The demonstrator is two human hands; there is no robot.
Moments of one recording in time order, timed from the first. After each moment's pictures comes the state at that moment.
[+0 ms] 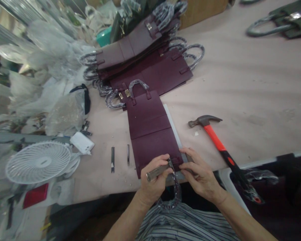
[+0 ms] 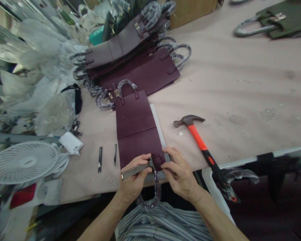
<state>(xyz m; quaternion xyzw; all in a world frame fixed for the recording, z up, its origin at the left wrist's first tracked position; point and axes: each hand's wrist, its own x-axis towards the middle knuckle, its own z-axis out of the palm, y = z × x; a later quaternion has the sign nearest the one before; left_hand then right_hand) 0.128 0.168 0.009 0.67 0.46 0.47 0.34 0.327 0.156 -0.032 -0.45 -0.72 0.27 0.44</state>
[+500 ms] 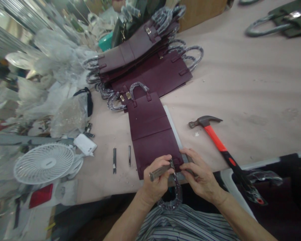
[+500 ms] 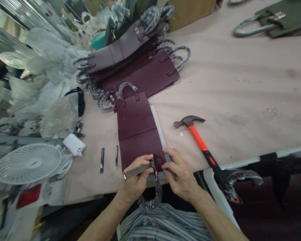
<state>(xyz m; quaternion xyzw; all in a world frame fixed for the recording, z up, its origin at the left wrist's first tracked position) 0.130 0.173 0.013 0.72 0.44 0.45 0.30 0.325 0.155 -0.036 -0.45 -0.73 0.25 0.44</state>
